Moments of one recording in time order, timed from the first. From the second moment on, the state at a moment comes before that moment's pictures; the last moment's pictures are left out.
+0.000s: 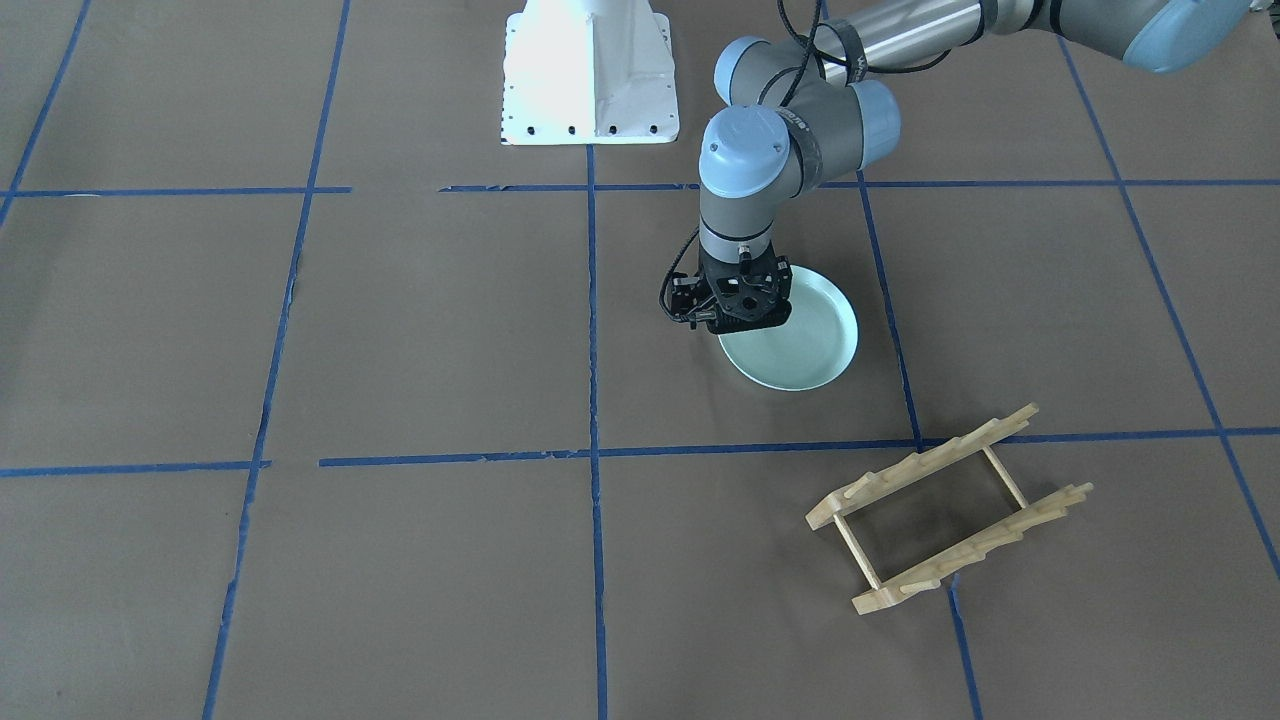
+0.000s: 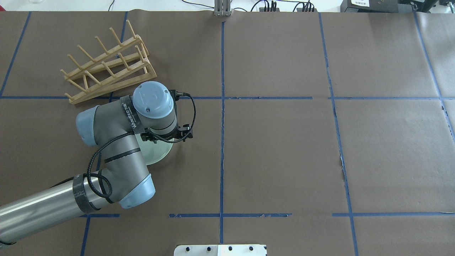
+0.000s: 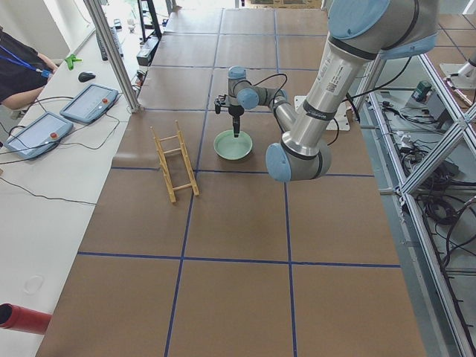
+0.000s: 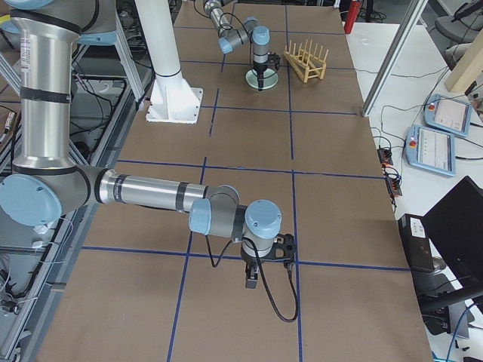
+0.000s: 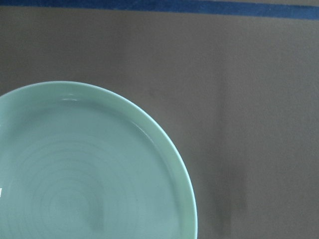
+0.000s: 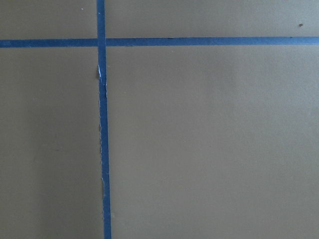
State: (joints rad) left arm -0.53 -2.19 -1.60 -1.59 -1.86 -1.25; right arm 1.61 -1.68 1.60 -1.60 2.30 -0.07
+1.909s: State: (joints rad) left arm -0.58 -2.19 -1.81 -1.37 -1.86 -1.24; right arm 1.61 -1.68 1.60 -1.60 2.30 -0.07
